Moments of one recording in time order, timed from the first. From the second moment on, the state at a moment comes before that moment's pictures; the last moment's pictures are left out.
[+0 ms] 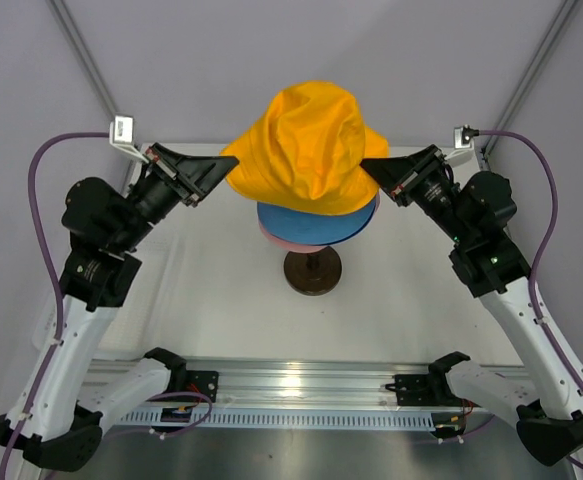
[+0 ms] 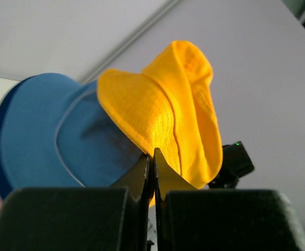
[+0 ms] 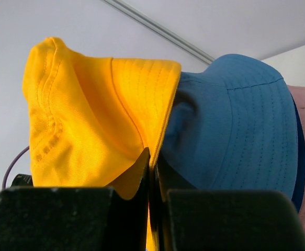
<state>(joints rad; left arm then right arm) -0.38 0.92 1.33 -0.16 0.35 -1.01 0.43 0.99 1.22 -0.08 -0.23 1.08</state>
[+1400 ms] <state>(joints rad) -0.35 1.04 1.15 -0.14 0.30 -0.94 0.43 1.02 1.14 0.03 -0.09 1.01</state>
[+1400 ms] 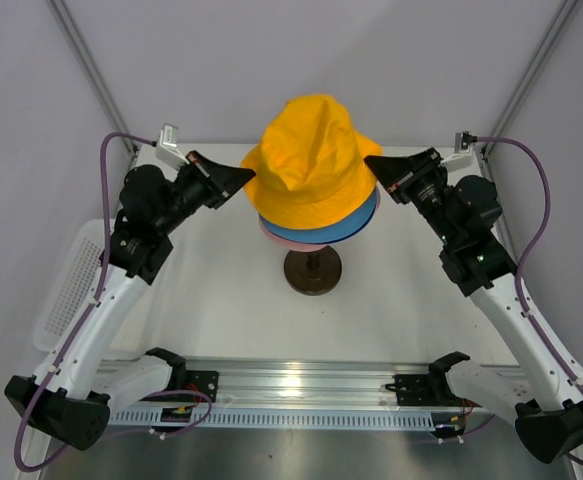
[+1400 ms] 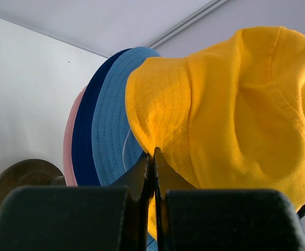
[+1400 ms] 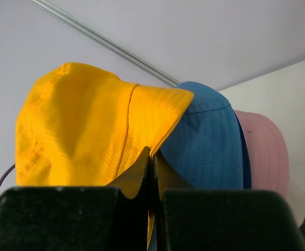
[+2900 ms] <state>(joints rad) -0.54 0.74 0.88 -0.14 0.11 -0.92 0.18 0.89 1.10 -0.31 -0.30 0.90</state>
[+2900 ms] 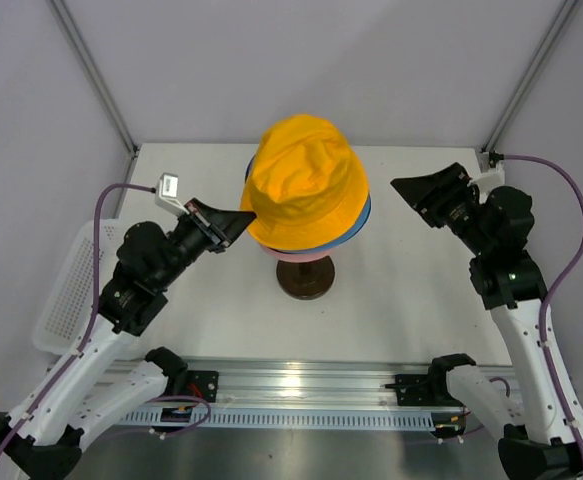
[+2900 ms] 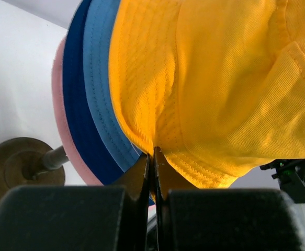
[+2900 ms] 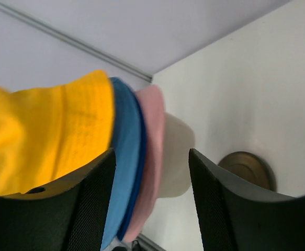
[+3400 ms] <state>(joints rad) -0.78 0.73 0.83 -0.07 -0.14 -1.05 0.35 0.82 1.00 -0.10 -0.42 1.09</state>
